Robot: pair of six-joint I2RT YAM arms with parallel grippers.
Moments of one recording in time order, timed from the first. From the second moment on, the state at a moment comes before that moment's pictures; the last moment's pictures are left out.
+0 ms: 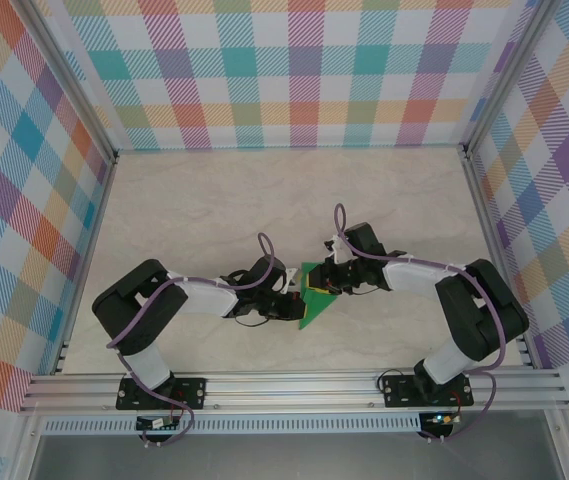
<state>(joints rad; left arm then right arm) -0.82 1.72 0.69 0.15 0.48 -0.71 0.52 1.58 0.71 -0.08 -0.76 0.71</state>
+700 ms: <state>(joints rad) -0.80 1.75 0.69 0.17 0.54 -0.76 0.52 1.73 0.78 -0.10 -0.72 0.70</state>
